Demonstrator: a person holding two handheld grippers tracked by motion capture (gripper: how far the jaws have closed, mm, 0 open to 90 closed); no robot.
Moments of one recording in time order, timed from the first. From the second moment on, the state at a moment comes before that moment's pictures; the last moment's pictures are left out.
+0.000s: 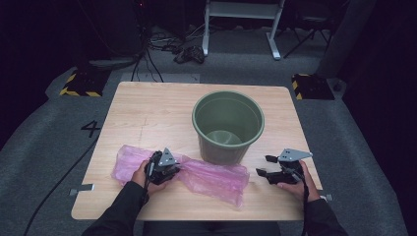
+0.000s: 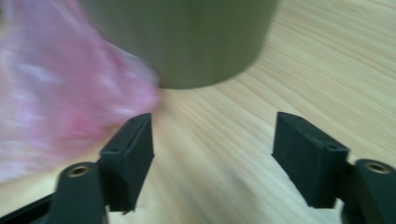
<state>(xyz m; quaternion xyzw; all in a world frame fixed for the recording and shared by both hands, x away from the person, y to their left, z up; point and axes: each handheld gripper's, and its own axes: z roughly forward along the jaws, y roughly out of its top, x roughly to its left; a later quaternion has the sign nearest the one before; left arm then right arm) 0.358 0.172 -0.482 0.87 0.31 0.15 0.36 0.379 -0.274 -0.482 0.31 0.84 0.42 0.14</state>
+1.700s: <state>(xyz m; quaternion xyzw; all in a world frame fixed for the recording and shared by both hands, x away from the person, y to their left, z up) 0.346 0.237 -0.460 0.79 0.37 0.21 0.44 0.403 -0.264 -0.503 0.36 0.84 0.37 0.16</state>
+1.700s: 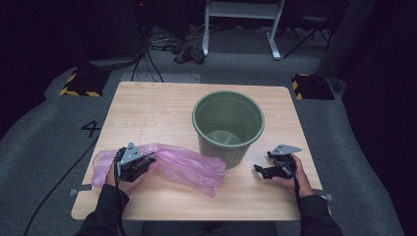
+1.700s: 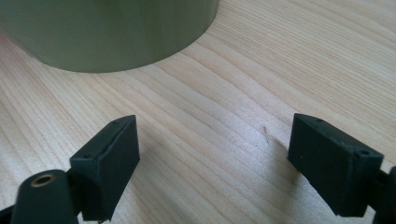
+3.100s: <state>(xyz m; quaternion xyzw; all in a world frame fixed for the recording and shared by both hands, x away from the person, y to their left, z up) 0.340 0.250 -0.433 0.76 0.36 0.25 0.48 0.401 -0.265 -0.503 0.37 0.84 0.37 0.17</state>
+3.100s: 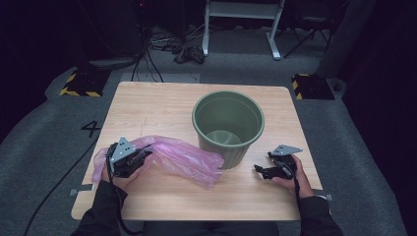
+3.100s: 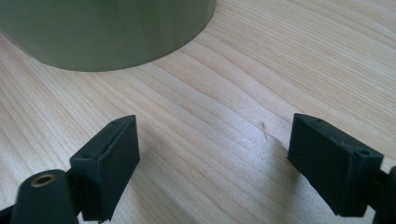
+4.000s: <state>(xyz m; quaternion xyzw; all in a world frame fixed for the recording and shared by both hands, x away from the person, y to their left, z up) 0.308 0.287 -0.387 0.68 0.35 0.29 0.57 0.402 -0.265 -0.503 0.37 0.84 0.37 0.17</state>
